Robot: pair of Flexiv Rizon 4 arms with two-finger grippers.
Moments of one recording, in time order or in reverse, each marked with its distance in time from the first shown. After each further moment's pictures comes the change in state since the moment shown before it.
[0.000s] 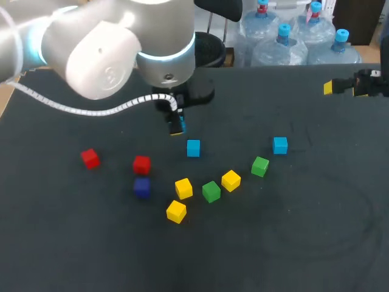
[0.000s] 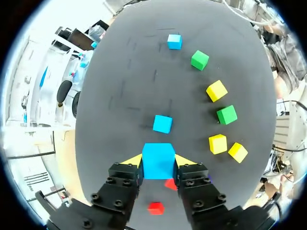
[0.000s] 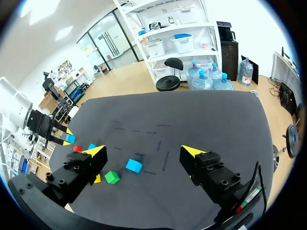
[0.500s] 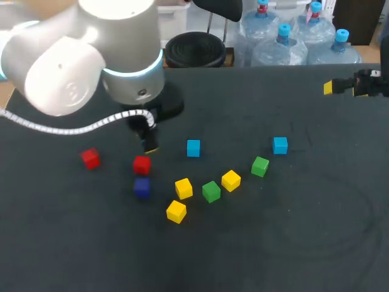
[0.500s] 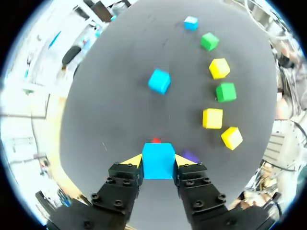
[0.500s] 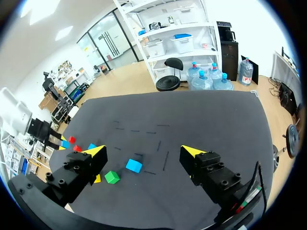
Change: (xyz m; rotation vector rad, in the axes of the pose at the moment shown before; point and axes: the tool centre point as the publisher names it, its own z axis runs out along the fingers) left arm 0.061 -0.033 0.003 0.030 0.041 -0.232; right arm 0.000 0.000 0.000 0.000 0.000 0.000
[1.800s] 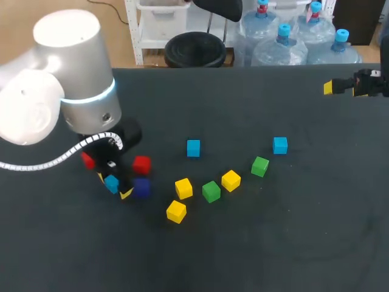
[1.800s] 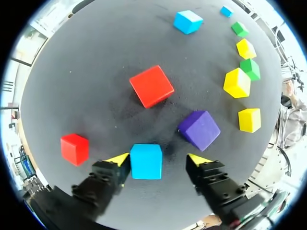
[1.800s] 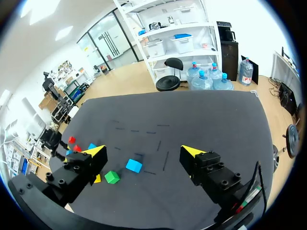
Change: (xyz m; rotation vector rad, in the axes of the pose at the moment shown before) left arm 0.094 -0.040 0.075 0.261 0.102 -0.392; right arm 0.000 0.000 0.000 0.000 0.000 0.000
